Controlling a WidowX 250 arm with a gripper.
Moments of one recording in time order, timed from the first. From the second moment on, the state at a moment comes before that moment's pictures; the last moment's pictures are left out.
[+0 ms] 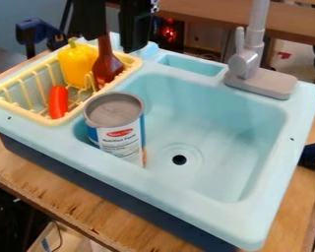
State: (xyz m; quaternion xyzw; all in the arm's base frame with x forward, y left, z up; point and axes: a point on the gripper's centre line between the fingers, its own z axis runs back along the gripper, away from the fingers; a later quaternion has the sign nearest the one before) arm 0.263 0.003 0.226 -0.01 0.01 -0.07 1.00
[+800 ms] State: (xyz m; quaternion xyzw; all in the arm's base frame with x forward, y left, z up) arm 0.251 0.041 0.202 0.05 0.05 -0.05 1.00
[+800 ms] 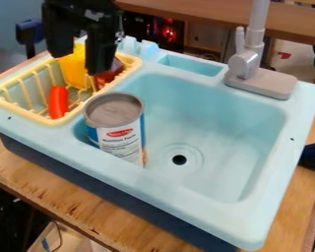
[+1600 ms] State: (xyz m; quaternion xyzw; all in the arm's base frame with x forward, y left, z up) arm 0.252 0.067 0.183 0.14 0.04 -0.06 0.99
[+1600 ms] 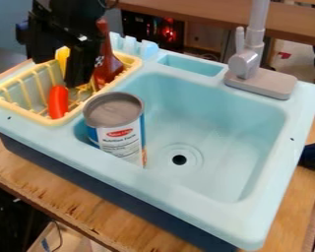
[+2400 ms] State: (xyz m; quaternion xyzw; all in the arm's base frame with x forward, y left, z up) arm 0.263 0.076 0.159 0.16 0.08 -0.11 0.98
